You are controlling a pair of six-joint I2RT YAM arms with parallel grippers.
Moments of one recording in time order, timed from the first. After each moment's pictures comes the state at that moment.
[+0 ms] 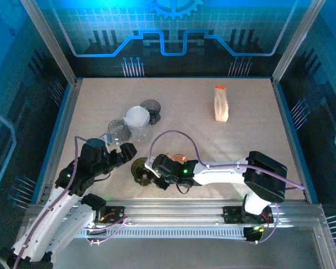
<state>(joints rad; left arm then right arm) -0.36 0.59 0.65 -0.74 0.17 -0.90 1.19 1.64 0.92 -0.19 0.05 0.19</state>
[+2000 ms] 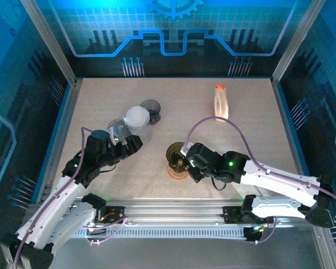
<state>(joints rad) -0.36 0.73 0.66 -0.57 0.24 -0.90 1.08 1.11 0.92 -0.82 0.21 0.27</state>
